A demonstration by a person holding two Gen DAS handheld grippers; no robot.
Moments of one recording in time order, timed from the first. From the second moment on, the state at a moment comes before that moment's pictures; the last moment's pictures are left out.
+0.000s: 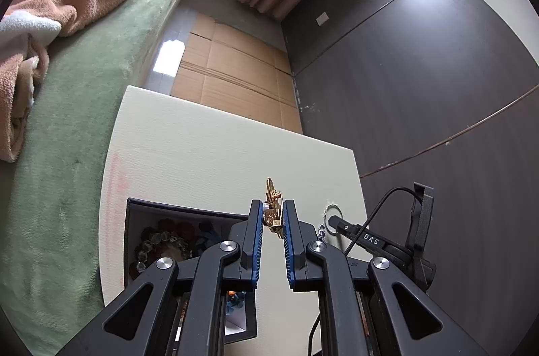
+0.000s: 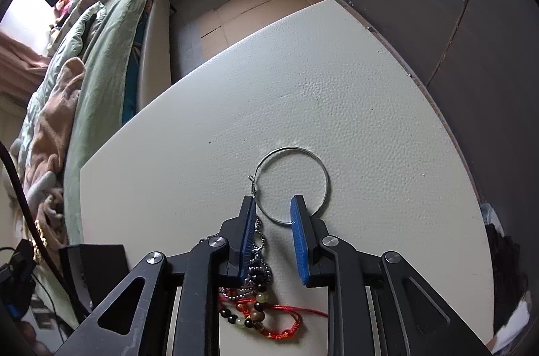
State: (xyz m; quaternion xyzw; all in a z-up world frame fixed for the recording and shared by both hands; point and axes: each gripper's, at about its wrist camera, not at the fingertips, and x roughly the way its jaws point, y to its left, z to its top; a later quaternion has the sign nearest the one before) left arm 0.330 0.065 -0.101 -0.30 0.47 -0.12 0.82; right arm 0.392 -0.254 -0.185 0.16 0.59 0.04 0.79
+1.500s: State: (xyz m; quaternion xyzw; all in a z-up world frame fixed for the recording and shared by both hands) left arm 0.282 0.105 -0.123 -0.31 0.47 -0.07 0.82; right arm 0.349 -0.164 -0.111 0.20 0.49 0.25 0.81
